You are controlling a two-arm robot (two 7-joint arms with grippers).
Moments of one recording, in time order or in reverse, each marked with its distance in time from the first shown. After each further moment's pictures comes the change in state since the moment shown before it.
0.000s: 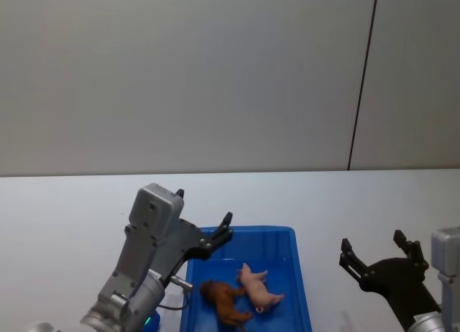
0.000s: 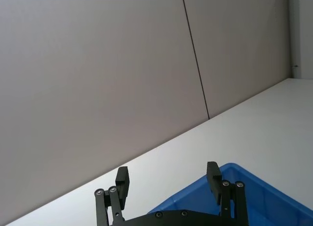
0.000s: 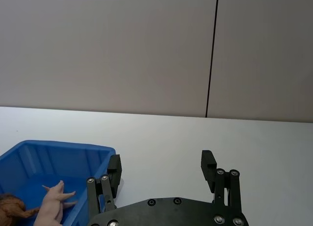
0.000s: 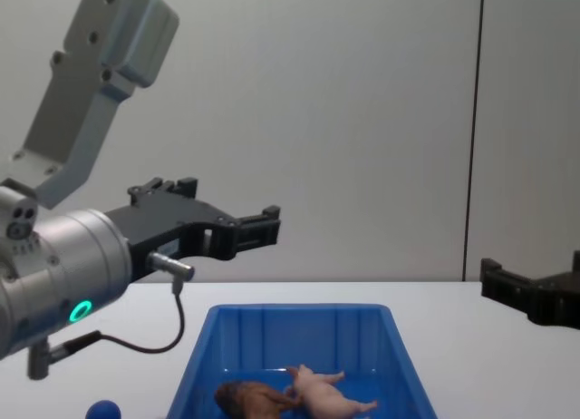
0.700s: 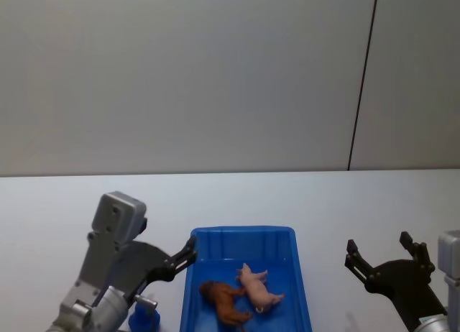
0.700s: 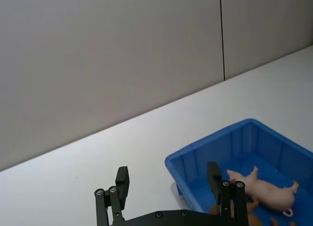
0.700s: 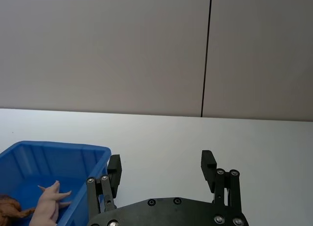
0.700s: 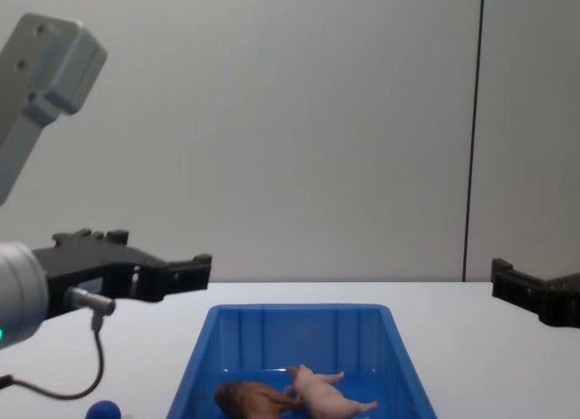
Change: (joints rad) left arm 0.077 0.091 -0.057 -0.090 -0.128 0.174 0.052; right arm -0.015 0.008 0.005 -0.014 0.007 -0.006 -0.016
